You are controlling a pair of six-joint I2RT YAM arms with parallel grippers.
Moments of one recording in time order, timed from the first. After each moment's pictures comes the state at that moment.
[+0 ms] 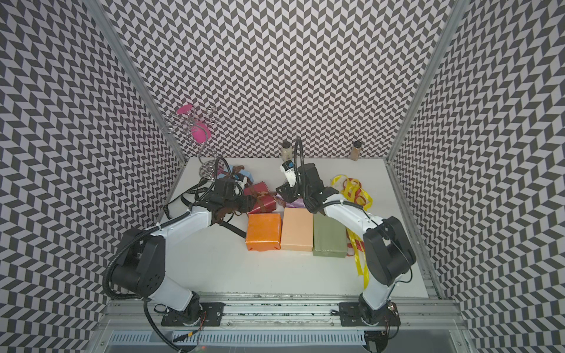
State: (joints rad) left arm -0.34 1.59 0.99 -0.13 0.12 -0.17; right arm 0.54 1.70 1.26 -0.10 -0.31 0.05
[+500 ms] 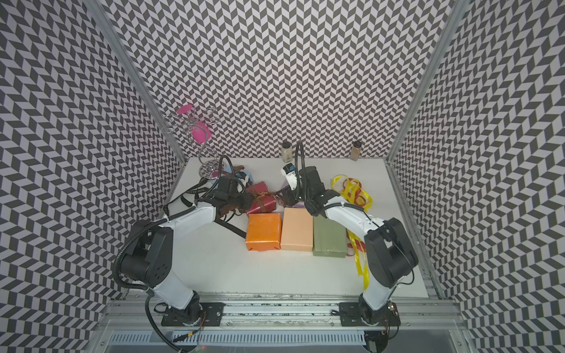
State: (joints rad) left arm -0.34 1.66 1.03 -0.13 0.07 -0.15; right arm 0.54 1.69 1.23 -0.09 -0.33 0.06
